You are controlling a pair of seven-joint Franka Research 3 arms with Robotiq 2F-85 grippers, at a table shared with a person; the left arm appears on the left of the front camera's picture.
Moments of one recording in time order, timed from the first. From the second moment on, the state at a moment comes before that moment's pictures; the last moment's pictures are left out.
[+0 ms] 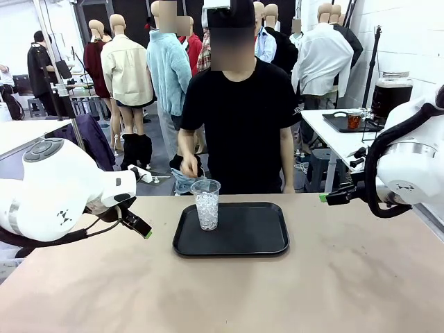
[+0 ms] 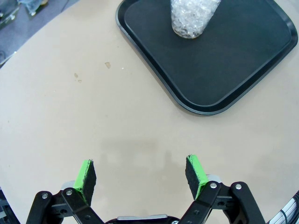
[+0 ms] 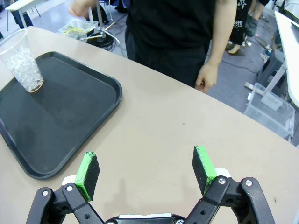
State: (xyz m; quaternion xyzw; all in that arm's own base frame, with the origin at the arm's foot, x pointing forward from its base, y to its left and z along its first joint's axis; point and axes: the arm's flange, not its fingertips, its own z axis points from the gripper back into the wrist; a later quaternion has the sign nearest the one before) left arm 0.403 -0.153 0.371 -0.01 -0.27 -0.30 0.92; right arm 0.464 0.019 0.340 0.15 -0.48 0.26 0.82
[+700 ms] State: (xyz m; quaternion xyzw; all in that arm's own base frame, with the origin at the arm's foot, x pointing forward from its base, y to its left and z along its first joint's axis) left arm 0.403 -0.153 0.371 -0.01 -0.27 -0.30 0.92; right arm 0.464 0.019 0.340 0.15 -0.48 0.26 0.82
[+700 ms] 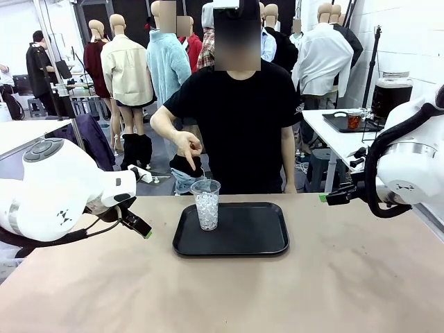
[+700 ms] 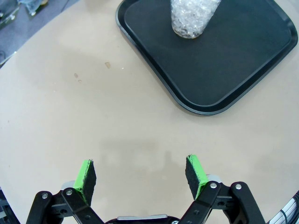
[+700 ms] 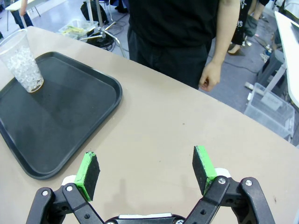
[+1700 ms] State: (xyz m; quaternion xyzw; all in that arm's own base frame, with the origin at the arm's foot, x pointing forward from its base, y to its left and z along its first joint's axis) left arm 0.403 -0.153 0.371 -0.01 -0.27 -0.30 0.92; right arm 0.464 0.019 0.340 0.15 -0.48 0.26 0.82
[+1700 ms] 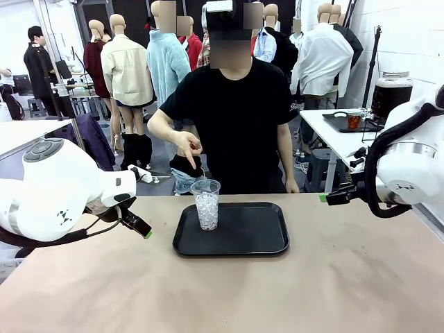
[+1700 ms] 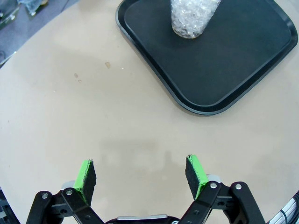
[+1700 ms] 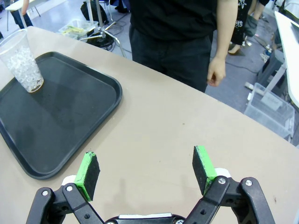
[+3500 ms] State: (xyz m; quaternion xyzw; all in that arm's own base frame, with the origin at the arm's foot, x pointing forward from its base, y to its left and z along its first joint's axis) left arm 0.531 -0.164 0.361 -0.17 -0.29 -0.58 0.74; right arm 0.464 0.019 0.340 0.15 -0.48 0.26 0.82
